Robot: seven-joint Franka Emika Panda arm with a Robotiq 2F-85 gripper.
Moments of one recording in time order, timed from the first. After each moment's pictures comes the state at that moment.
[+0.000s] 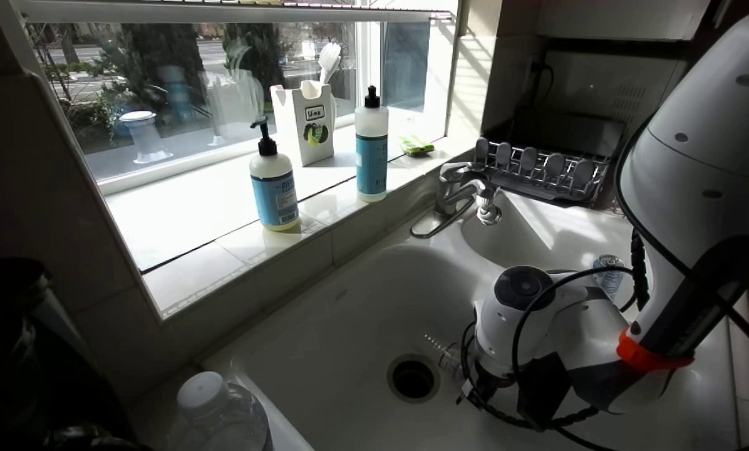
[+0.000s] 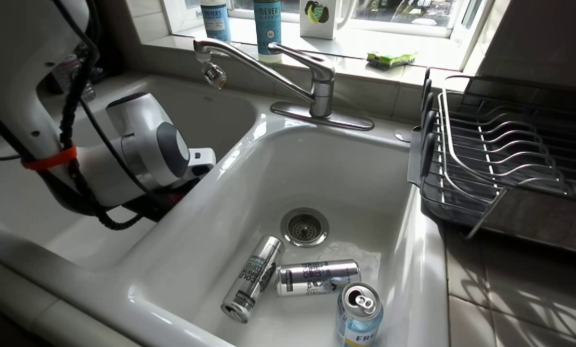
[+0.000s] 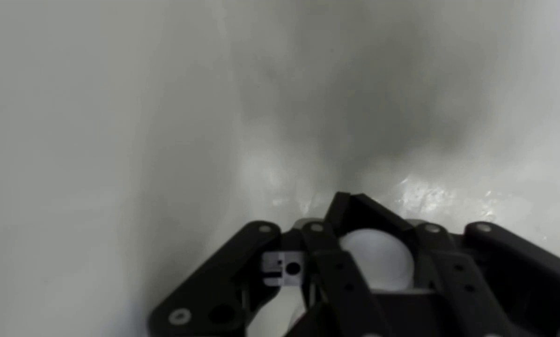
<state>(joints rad) 0.37 0.50 -0.19 -2.46 -0.69 2.96 0.92</state>
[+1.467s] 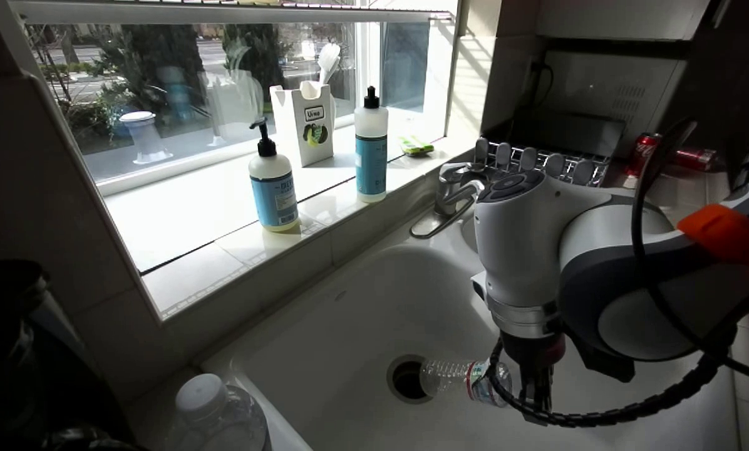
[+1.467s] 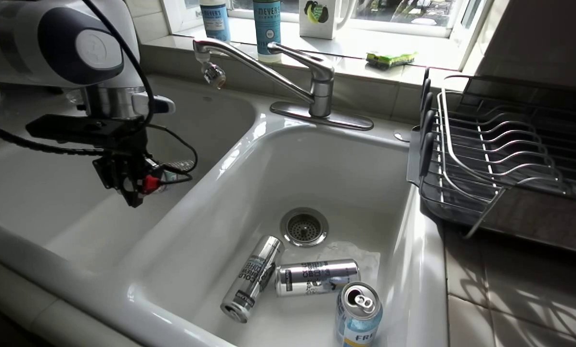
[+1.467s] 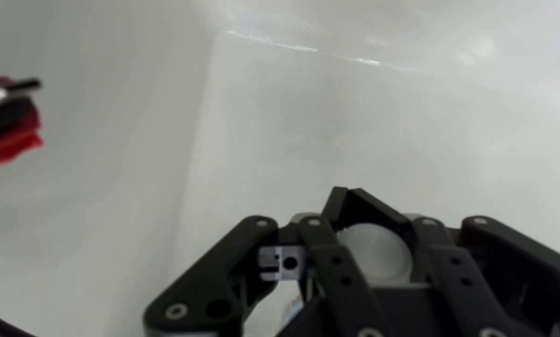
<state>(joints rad) 0.17 0.05 0.20 -2.49 -0.01 2.22 0.11</state>
